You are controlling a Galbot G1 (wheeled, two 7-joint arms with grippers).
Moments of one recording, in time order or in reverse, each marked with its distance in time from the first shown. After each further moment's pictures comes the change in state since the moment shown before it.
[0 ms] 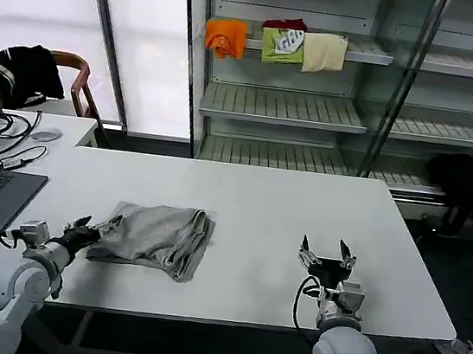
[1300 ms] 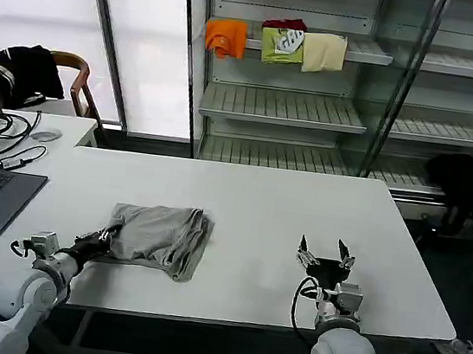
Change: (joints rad) left arm 0.020 -0.021 0.012 0.031 0.049 -0.039 0.095; right arm -0.001 0.008 -0.003 0.023 -0.017 -0.020 0.003
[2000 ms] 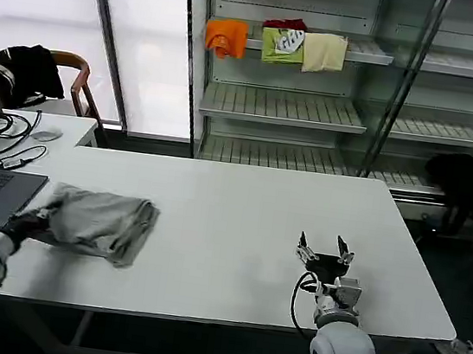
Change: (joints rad) left arm 0.012 0.212 -0.204 0.113 -0.011 -0.049 0.084; right arm 0.028 -0.001 -0.008 -0.026 0.022 0.006 0.004
